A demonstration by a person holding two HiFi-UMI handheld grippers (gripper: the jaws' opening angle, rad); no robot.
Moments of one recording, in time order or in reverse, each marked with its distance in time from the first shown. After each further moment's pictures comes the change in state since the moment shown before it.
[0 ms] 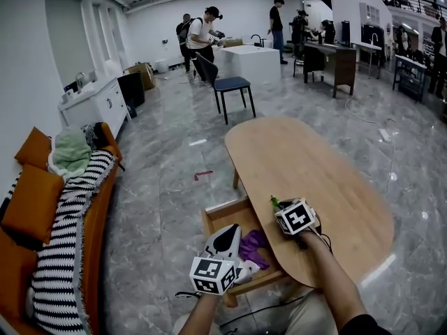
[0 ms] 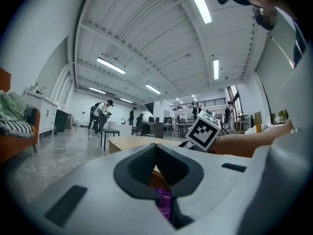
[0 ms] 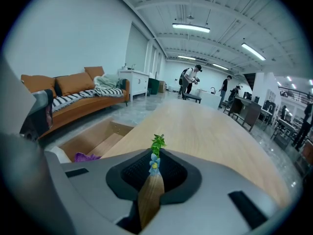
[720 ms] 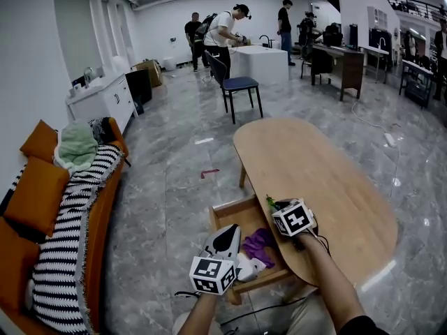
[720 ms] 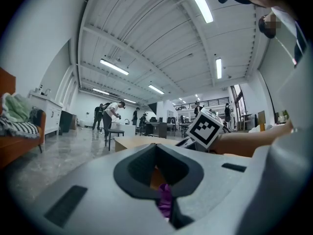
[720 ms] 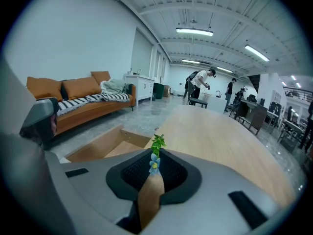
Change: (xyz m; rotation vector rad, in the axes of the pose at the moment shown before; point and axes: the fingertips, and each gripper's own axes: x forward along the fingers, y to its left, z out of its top) left arm -0.020 0.016 0.000 -0.002 0.003 0.041; right arm 0.004 0.037 0.021 -0.004 -0.044 0.055
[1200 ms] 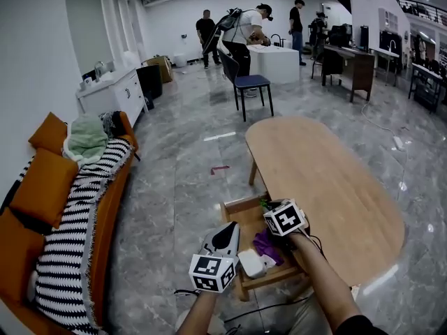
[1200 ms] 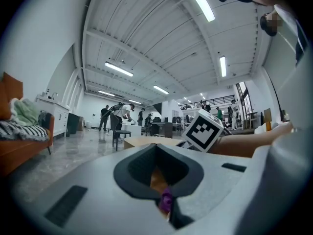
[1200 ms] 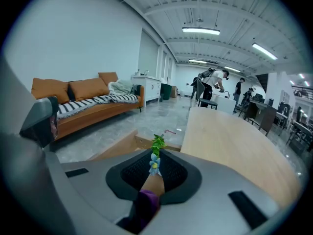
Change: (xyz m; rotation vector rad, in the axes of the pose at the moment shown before) left arm -0.027 0.029 0.003 0.007 -0.002 0.068; right arm 0.028 0.058 0.020 -0.020 -0.007 0.072
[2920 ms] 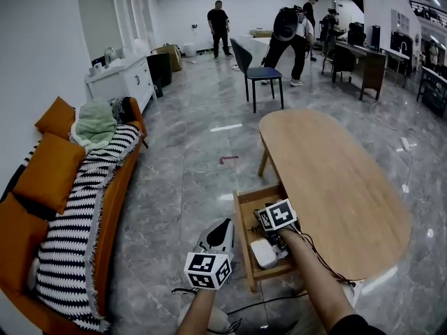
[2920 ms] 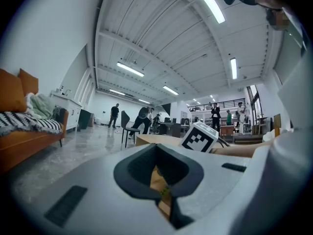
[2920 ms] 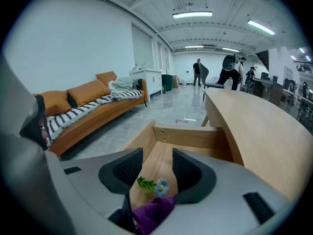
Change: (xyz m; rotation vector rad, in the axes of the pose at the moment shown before) left arm -0.047 0.045 -0.017 -0.075 -0.003 0.099; right arm 0.053 0.065 -0.024 0.142 0.084 0.104
